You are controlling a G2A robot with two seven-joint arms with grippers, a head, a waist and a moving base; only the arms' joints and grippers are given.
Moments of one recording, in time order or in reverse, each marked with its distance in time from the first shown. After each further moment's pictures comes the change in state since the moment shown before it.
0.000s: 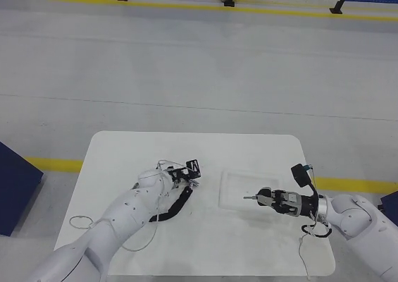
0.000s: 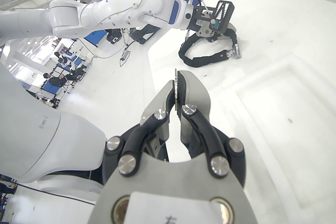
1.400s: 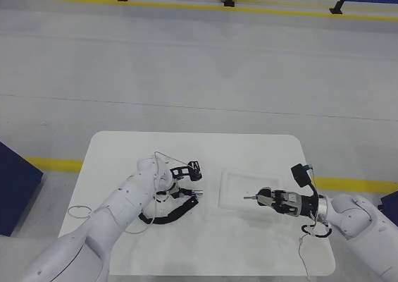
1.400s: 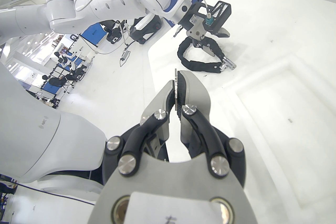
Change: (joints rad) left arm -0.115 -0.053 -0.017 0.130 -0.329 -0.425 -0.217; right arm 0.000 0.000 0.000 0.000 0.000 0.000 0.000
